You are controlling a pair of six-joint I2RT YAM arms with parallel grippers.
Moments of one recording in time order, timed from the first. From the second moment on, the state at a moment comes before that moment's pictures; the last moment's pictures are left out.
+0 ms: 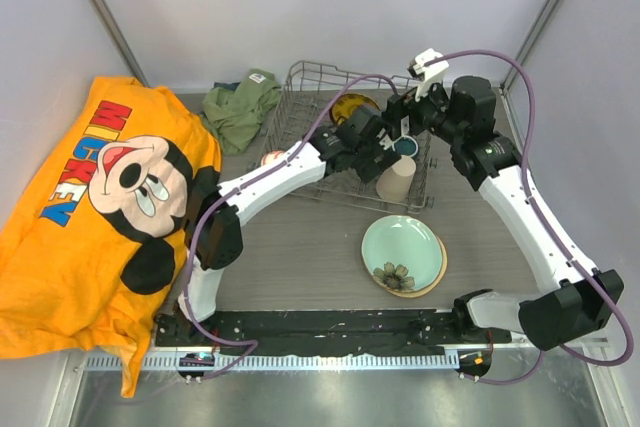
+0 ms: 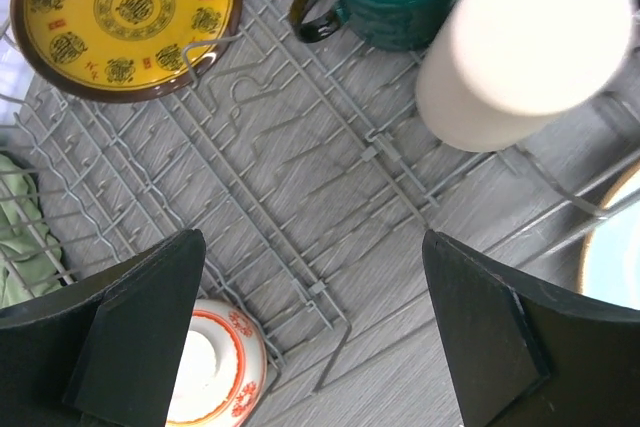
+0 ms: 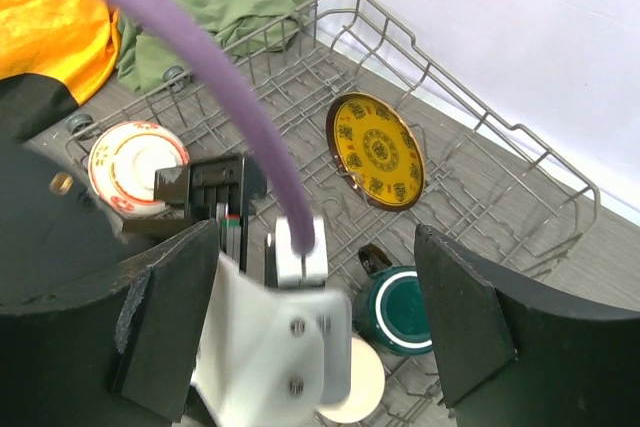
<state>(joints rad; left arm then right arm) -0.88 2.01 1.89 -0.62 -0.21 0.27 0.32 1.26 1.30 -0.25 -0.28 -0.14</state>
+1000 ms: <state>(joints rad) -0.56 1.71 1.55 -0.51 -0.16 0.24 0.24 1.84 1.68 -0.29 -0.17 -0.28</state>
